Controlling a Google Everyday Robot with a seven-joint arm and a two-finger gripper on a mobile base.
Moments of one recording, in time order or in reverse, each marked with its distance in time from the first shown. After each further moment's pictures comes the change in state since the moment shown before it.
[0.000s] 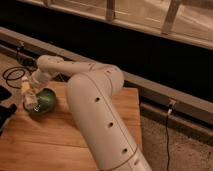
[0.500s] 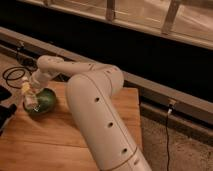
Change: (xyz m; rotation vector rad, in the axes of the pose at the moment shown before) arm 0.000 -0.002 0.000 0.002 0.000 0.002
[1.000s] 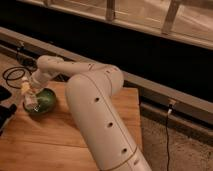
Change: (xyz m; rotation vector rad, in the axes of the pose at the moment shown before) arm 0.000 0.001 0.001 0.000 0.002 -0.002
